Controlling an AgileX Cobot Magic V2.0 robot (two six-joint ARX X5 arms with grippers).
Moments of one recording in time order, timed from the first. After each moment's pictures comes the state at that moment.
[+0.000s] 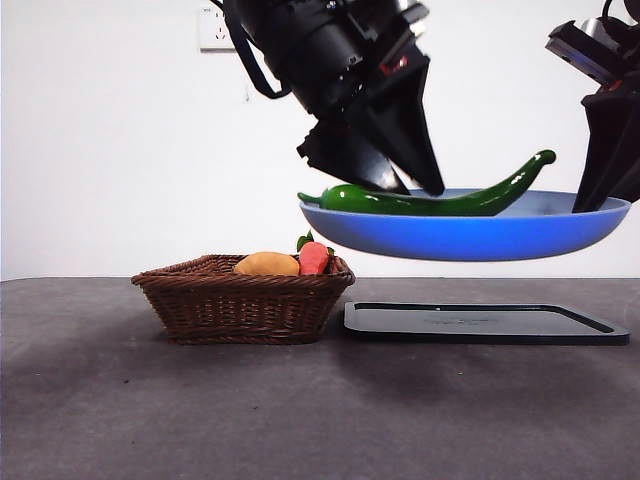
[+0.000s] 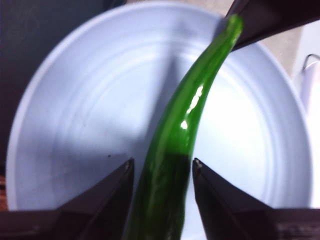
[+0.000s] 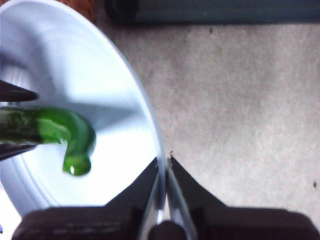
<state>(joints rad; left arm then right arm) -0.76 1.85 1.58 -0.74 0.41 0.24 0.14 1.32 0.97 -0.84 -0.49 0.15</state>
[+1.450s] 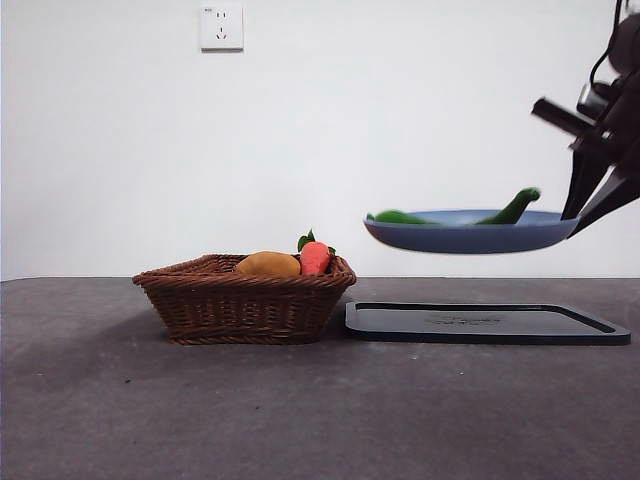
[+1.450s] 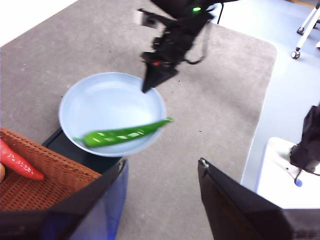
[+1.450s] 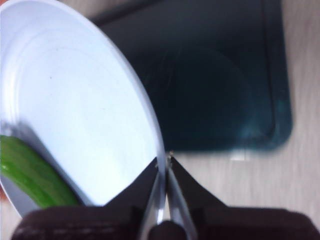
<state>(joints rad) -0.60 1.25 1.58 -0.91 0.44 0.21 -0.03 1.75 1.34 -0.76 -0.48 0.28</state>
